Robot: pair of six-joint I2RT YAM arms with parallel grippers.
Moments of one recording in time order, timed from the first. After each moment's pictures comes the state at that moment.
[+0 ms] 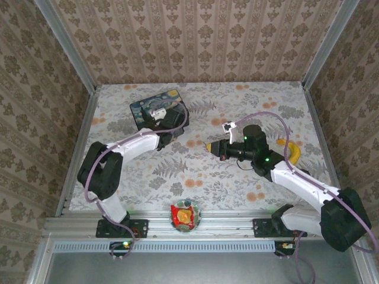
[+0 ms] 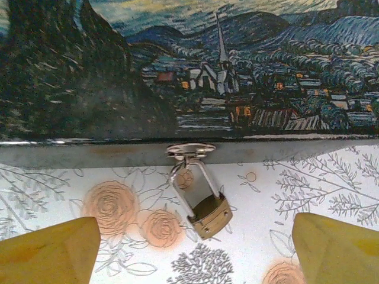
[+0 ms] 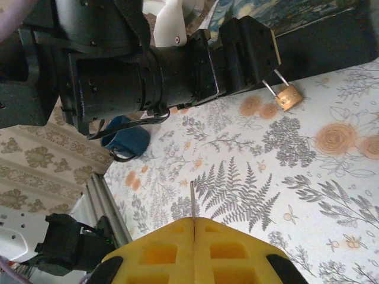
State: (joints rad) left arm -0.64 1.75 1.17 -0.38 -0.45 -0.86; right arm 0.49 1.16 0.66 0.11 -0.53 0.55
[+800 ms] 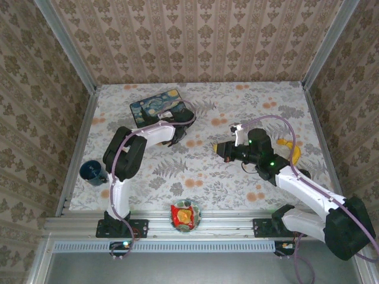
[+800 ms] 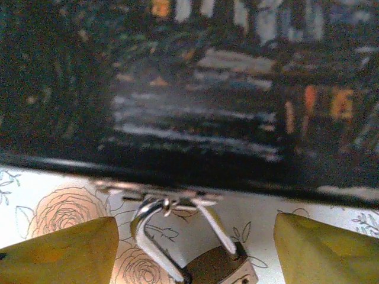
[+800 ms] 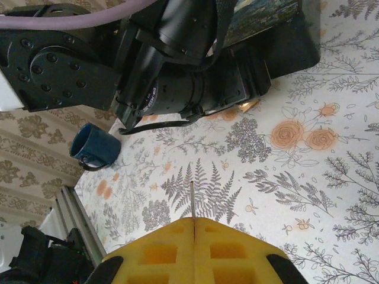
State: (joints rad) left arm -0.65 2.05 1.40 -0.55 -0.54 -1.02; right arm 0.46 1.09 0.60 0.08 -0.45 0.52
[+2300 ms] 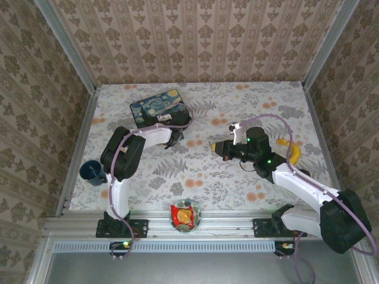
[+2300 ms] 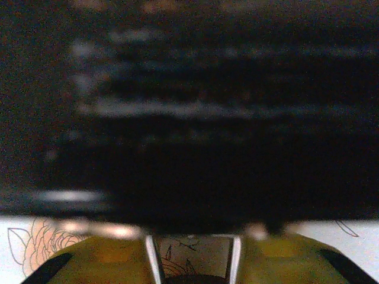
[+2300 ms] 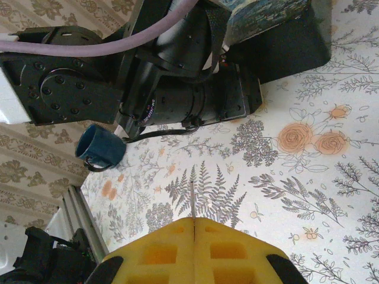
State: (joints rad) left arm -0.62 2.04 1.31 -0.44 -0.47 -0.87; right arm 0.45 1.15 0.60 0.15 -0.49 0.54
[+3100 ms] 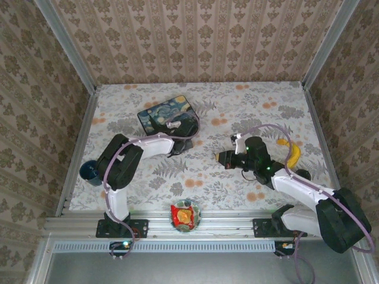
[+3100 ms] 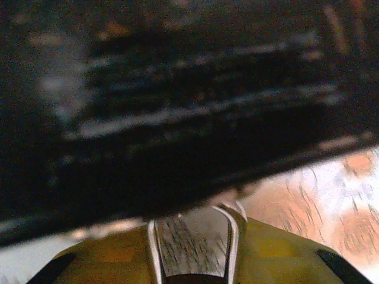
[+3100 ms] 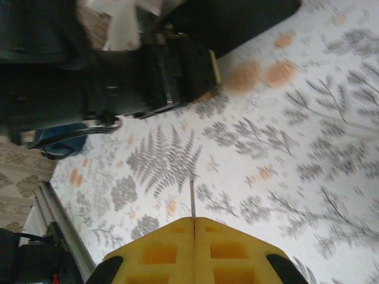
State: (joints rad) left arm -0.75 1.90 1.15 -0.34 -0.31 -0.89; right arm 0.45 1.15 0.46 0.15 -0.42 0.59
